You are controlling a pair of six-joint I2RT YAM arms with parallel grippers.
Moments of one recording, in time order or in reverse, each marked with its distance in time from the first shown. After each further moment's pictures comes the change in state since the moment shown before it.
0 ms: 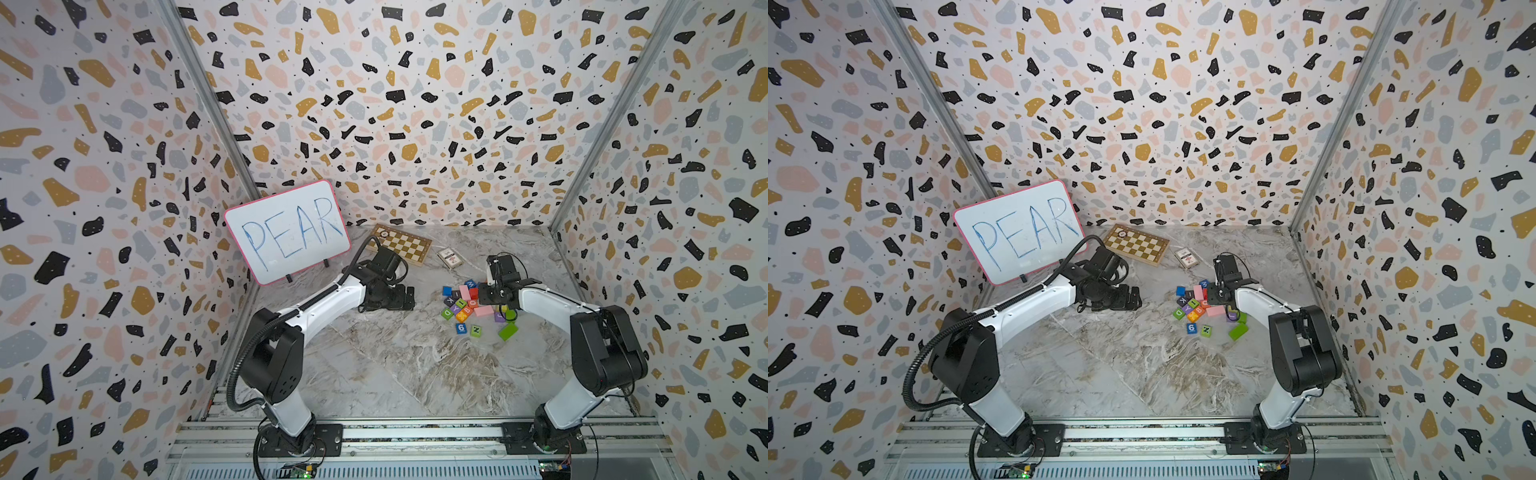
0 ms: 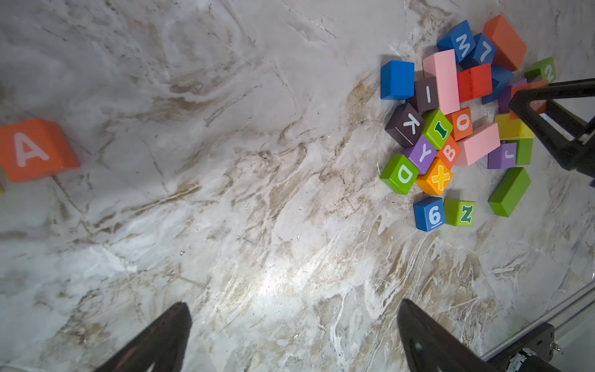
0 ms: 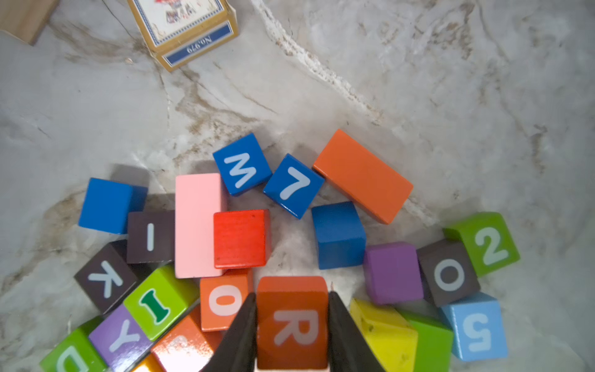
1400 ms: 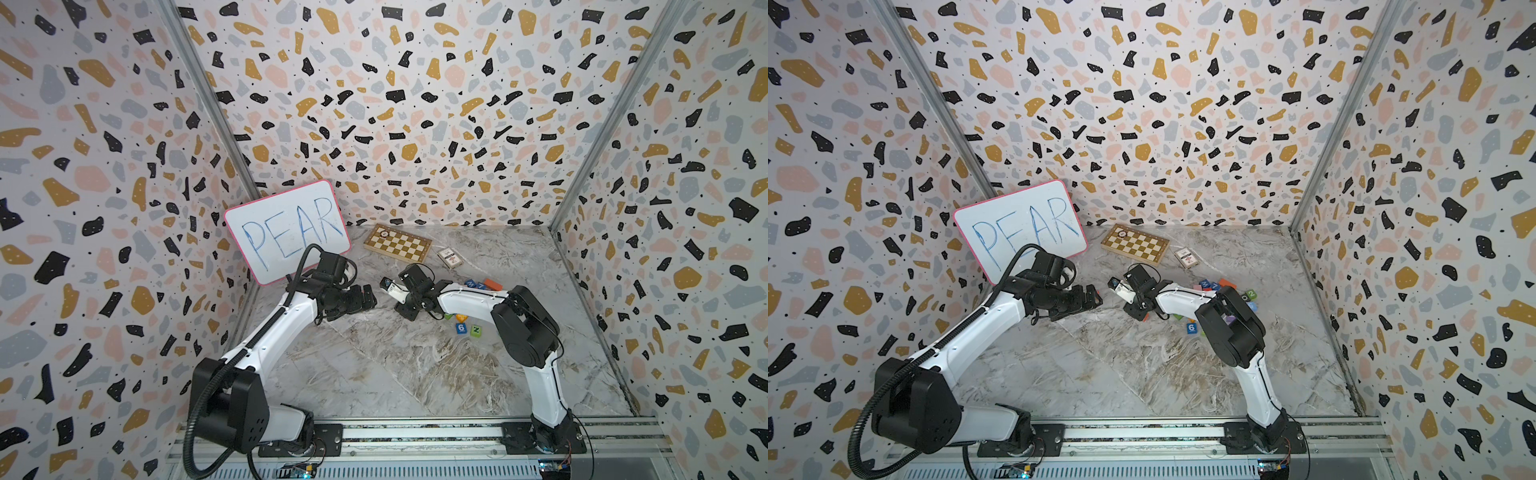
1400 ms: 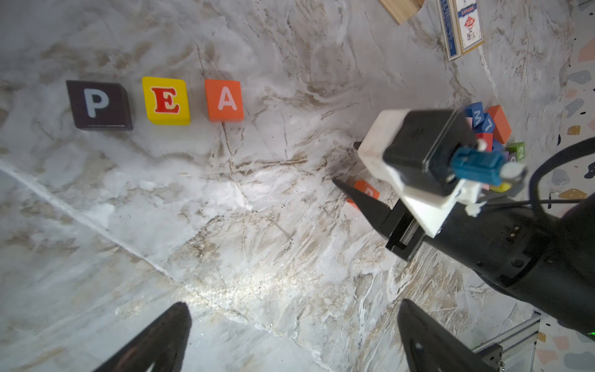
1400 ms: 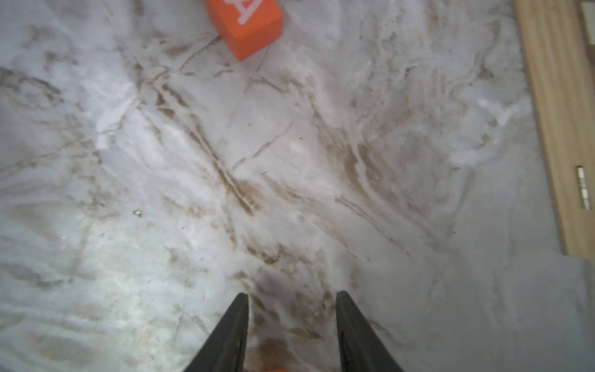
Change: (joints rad) left arm 0.276 -0.311 -0.255 -0.019 0.101 -0.004; right arm 0.488 0.439 0.446 0.031 -0.124 -0.486
